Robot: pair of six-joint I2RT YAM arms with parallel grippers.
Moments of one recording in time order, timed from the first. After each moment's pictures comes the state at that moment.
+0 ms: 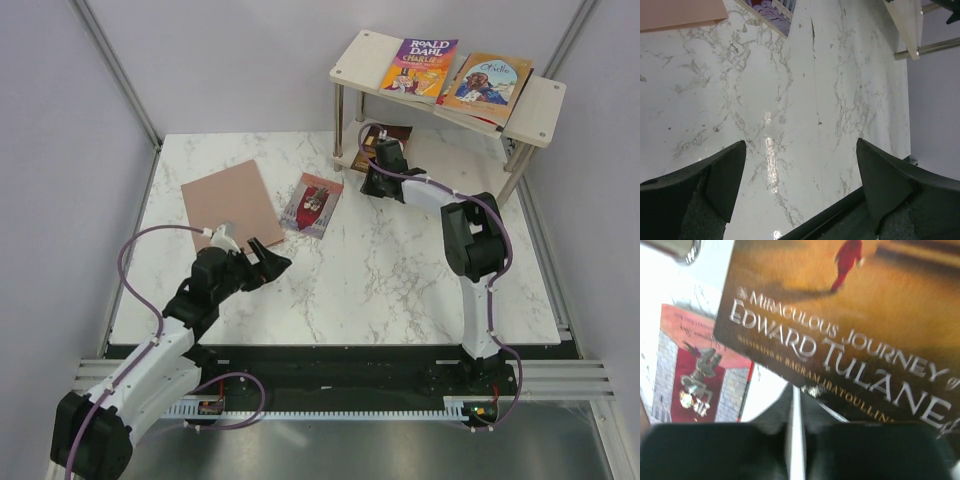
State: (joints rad) left arm -0.39 0.72 0.33 -0.02 0.20 -0.81; right arm 0.36 2.17 1.62 -0.17 0.02 0.53
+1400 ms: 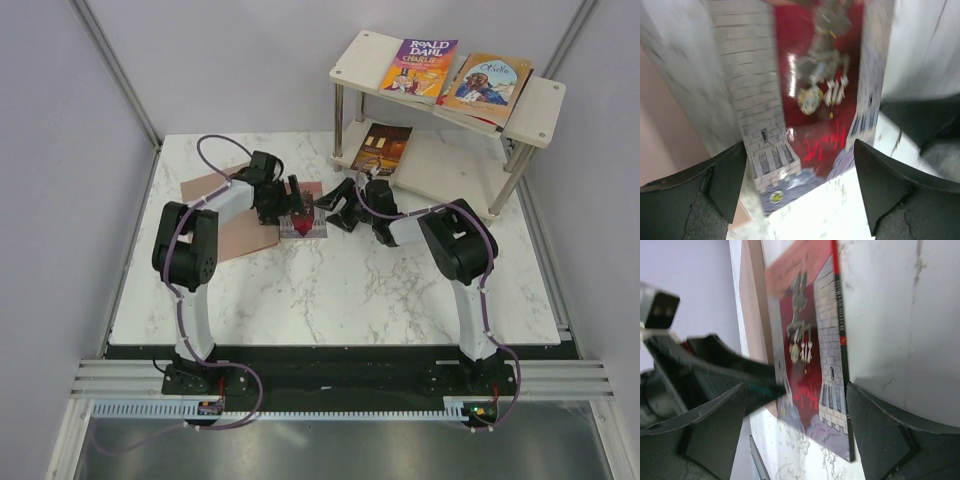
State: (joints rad) left arm -0.29 2.06 1.48 -0.43 0.21 -0.52; right arm 0.47 2.19 1.18 0.63 -0.38 1.16
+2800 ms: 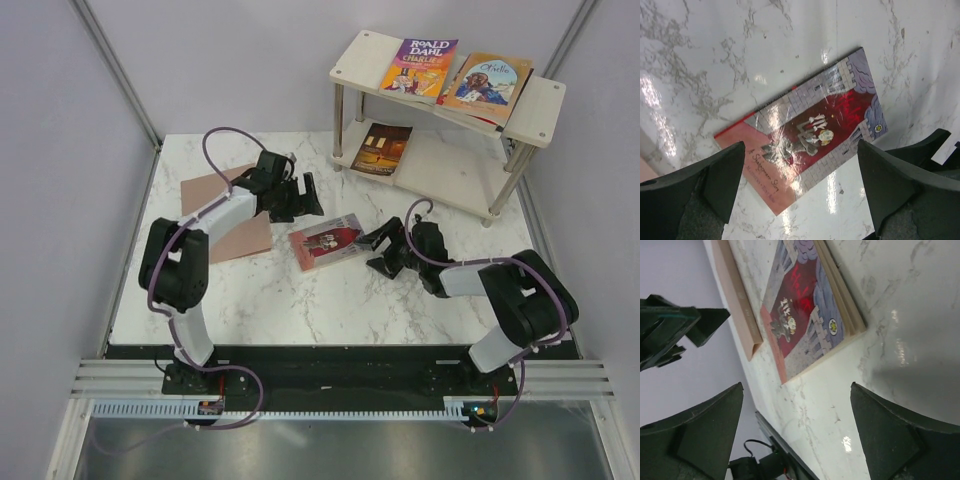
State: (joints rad) left arm -0.40 1.82 1.33 -0.40 0.23 -0.50; right arm 0.39 1.57 0.49 0.56 -0.35 1.22
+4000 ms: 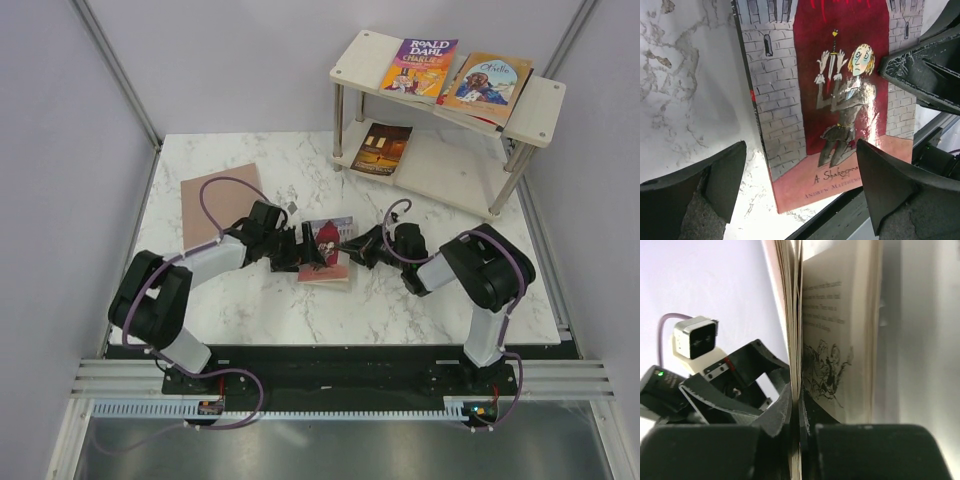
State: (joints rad) left arm -0.46 1.60 0.86 -0.19 0.41 -0.58; right arm 0.49 1.89 0.56 1.00 -0.42 1.45
